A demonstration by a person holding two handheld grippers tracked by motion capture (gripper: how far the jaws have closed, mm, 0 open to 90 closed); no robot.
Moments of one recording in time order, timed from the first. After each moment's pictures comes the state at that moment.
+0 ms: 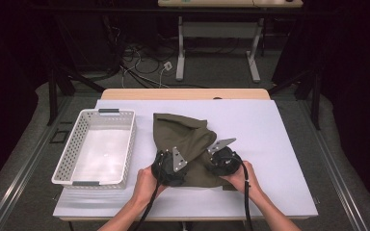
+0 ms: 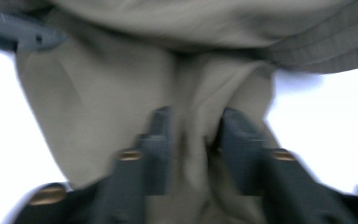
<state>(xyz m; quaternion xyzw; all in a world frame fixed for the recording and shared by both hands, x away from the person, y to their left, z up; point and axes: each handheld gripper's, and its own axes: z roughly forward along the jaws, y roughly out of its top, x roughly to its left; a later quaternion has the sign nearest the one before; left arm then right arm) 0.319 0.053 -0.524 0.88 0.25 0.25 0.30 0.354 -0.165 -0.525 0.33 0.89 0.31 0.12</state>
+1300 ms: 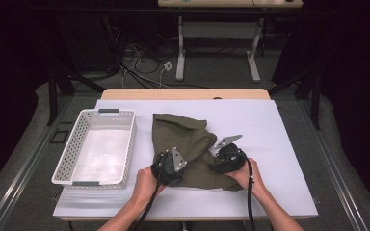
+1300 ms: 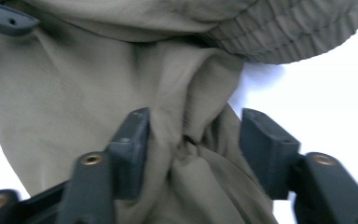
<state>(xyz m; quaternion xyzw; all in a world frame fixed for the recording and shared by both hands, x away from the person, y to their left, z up) 0.323 0.053 -0.533 0.89 0.26 0.26 0.28 0.369 -0.181 -0.536 0.34 0.88 0.31 0.11</state>
